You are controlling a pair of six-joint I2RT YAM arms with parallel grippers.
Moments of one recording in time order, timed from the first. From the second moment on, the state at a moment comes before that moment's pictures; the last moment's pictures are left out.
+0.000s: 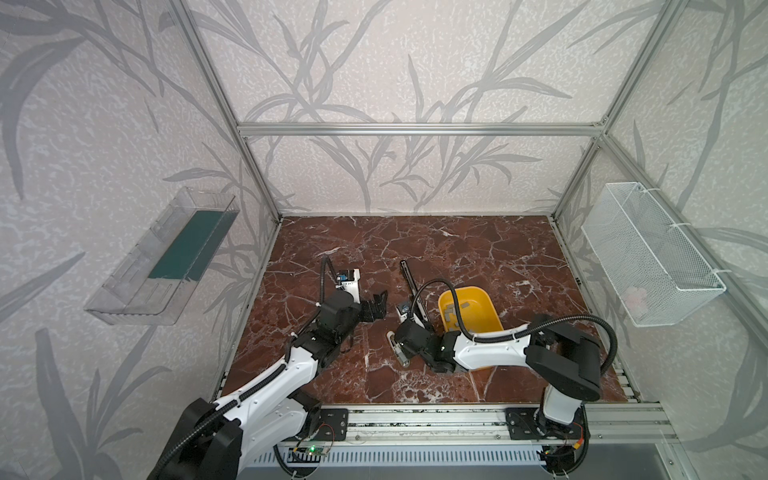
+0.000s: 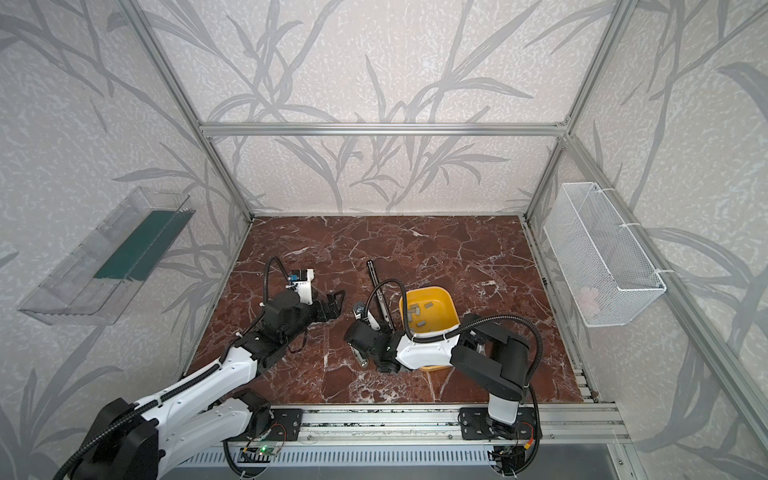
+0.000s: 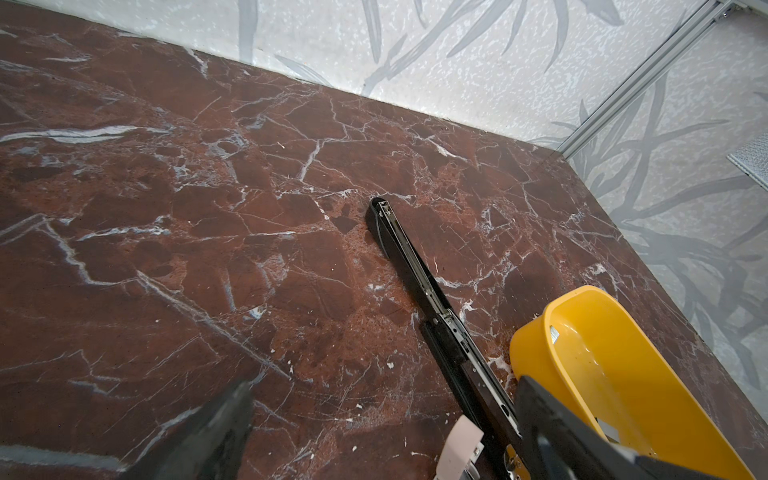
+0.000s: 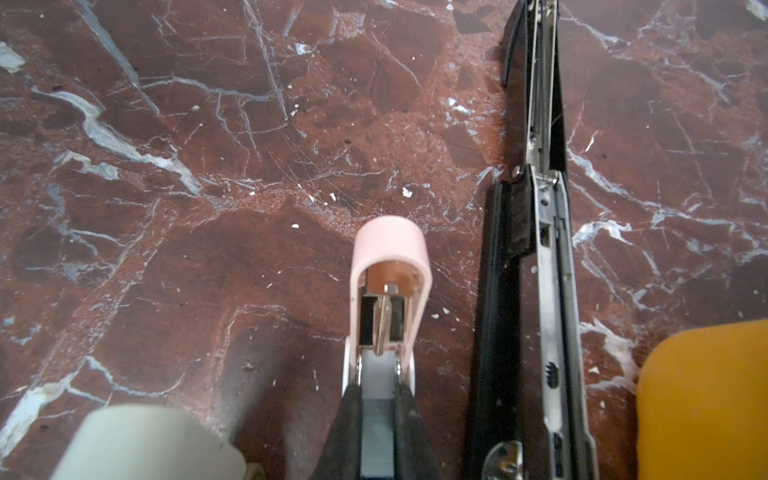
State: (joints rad) left arm -0.49 1.00 0.41 0.18 -0.07 -0.46; right arm 1.16 1.79 0.90 0.02 0.49 0.47
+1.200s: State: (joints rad) left arm -0.49 1.00 0.41 0.18 -0.07 -0.46; right arm 1.16 1.70 0.82 0.01 0.45 0.53
